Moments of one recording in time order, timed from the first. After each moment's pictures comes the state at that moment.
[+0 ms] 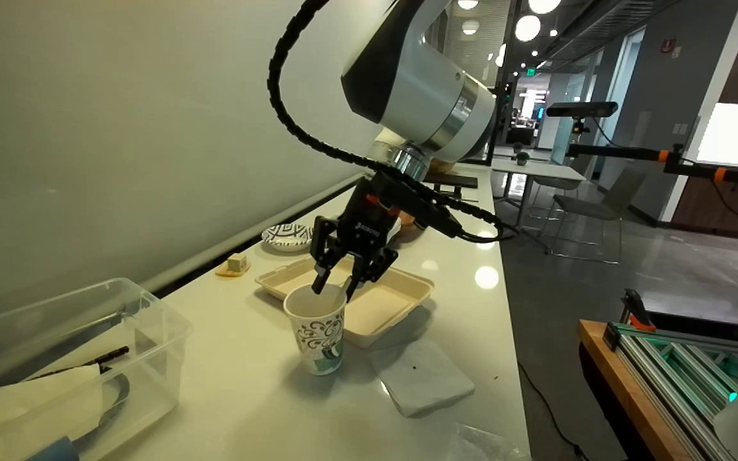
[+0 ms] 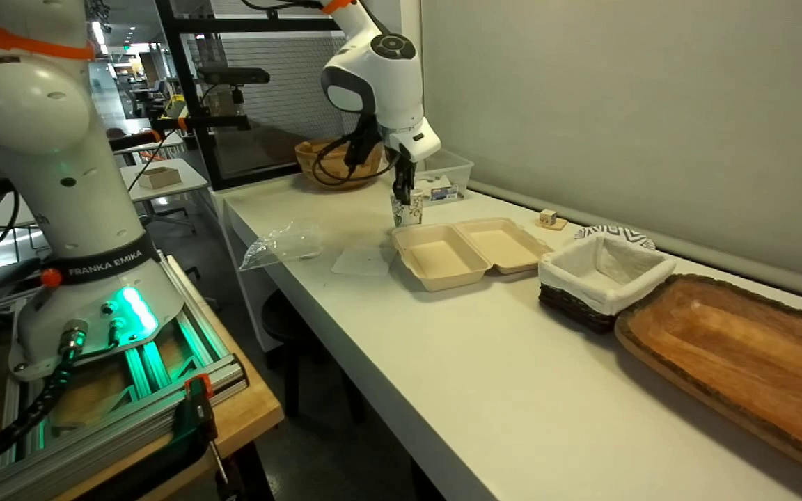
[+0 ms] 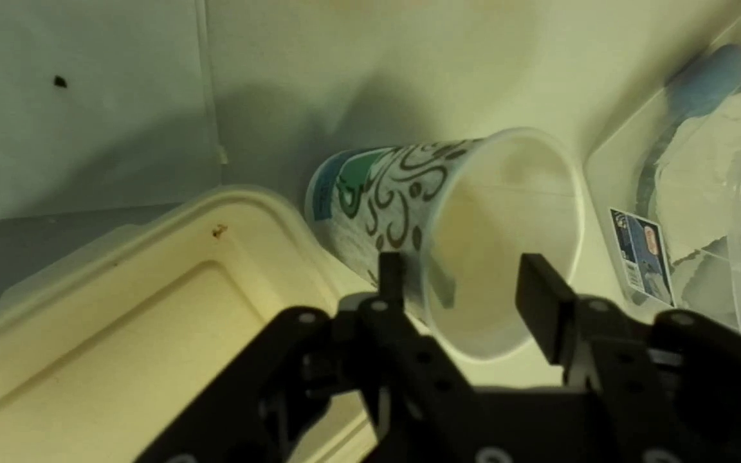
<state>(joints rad) -0.04 0.25 -0.16 -2.33 1.07 2.63 -0.22</state>
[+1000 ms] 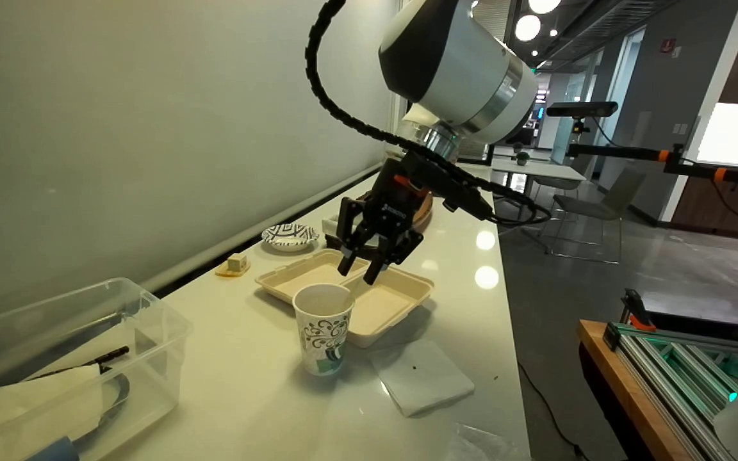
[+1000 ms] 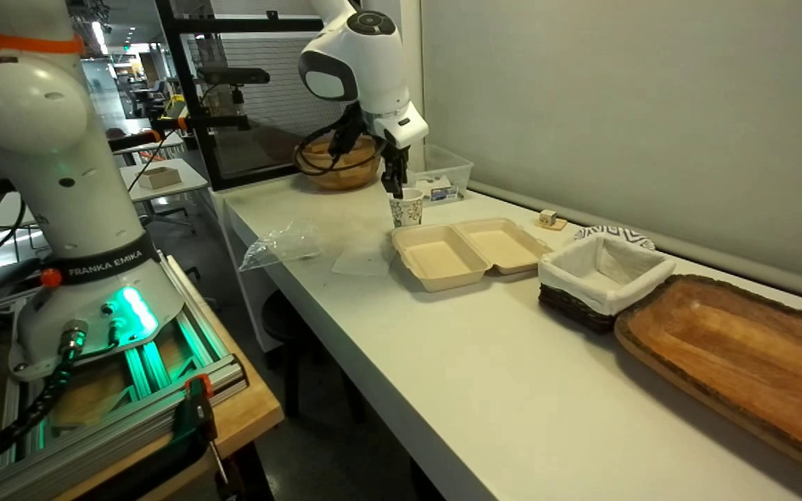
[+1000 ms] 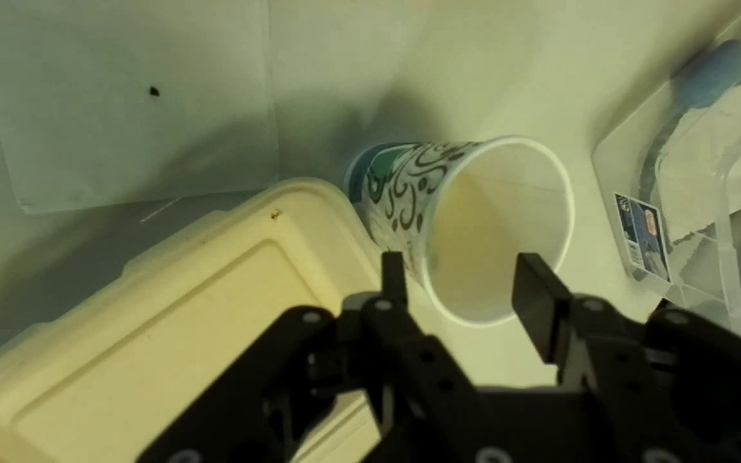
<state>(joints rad) -0.06 0.10 -0.16 -2.46 0.99 2.68 -0.16</state>
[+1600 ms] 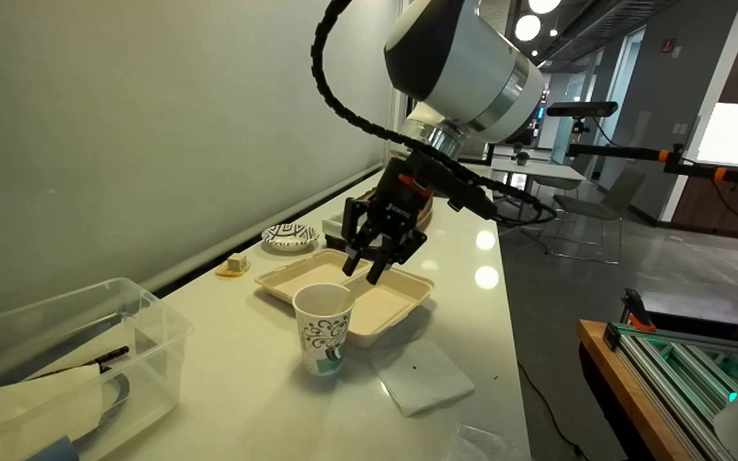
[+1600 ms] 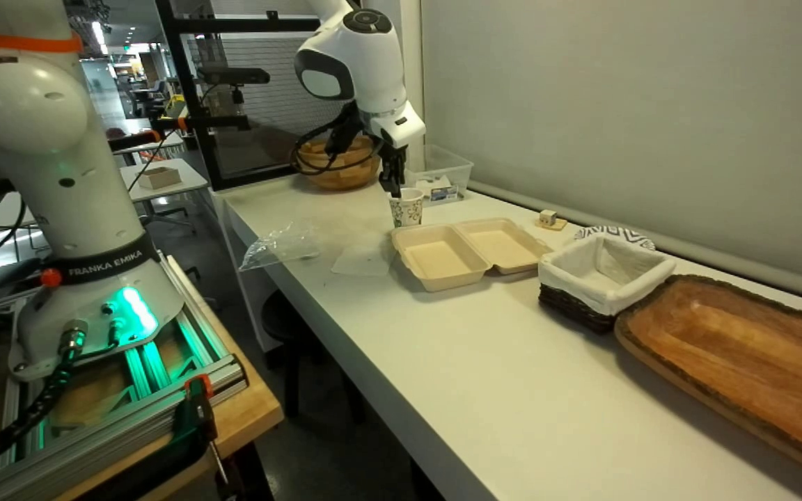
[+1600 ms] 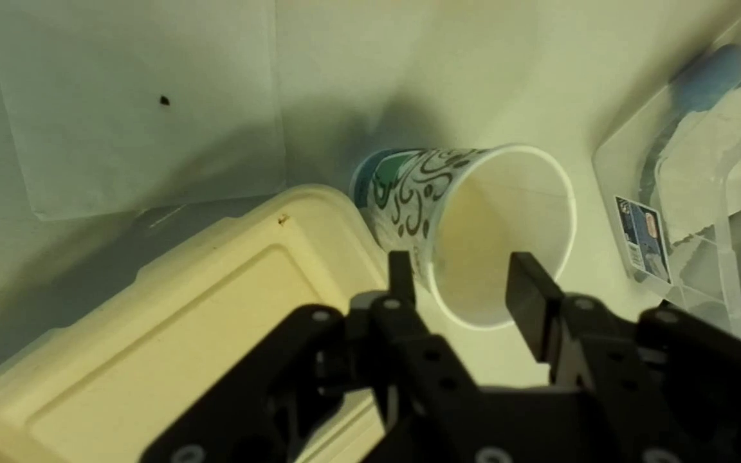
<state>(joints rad) -0.06 0.08 -0.16 -2.48 0.99 2.68 -0.16</state>
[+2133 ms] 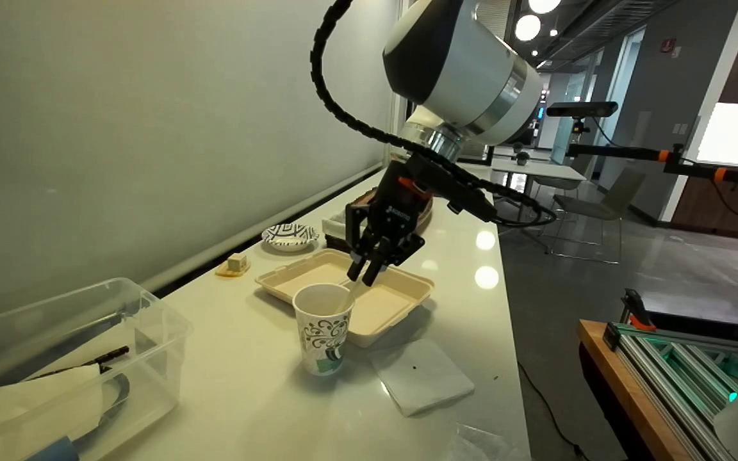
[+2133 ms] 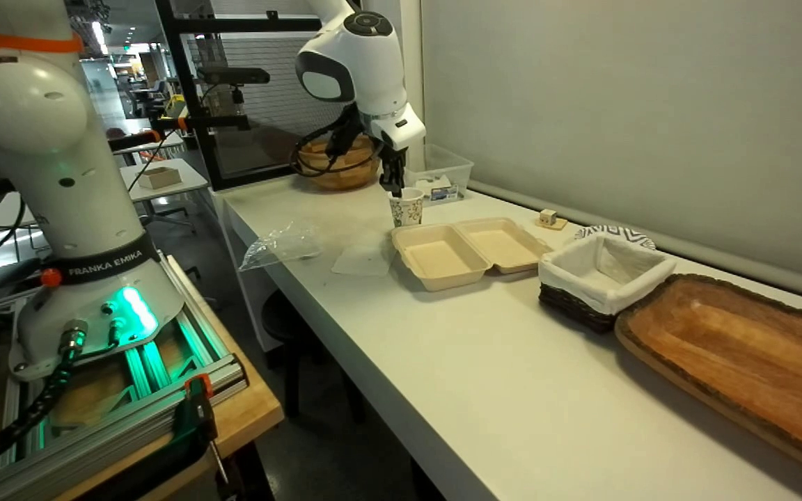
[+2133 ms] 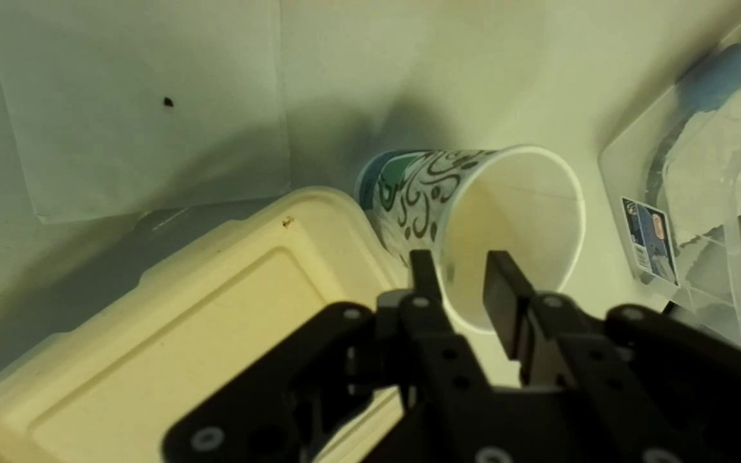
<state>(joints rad) -0.06 0.09 -0.16 -2.48 1.00 2.68 -0.17</state>
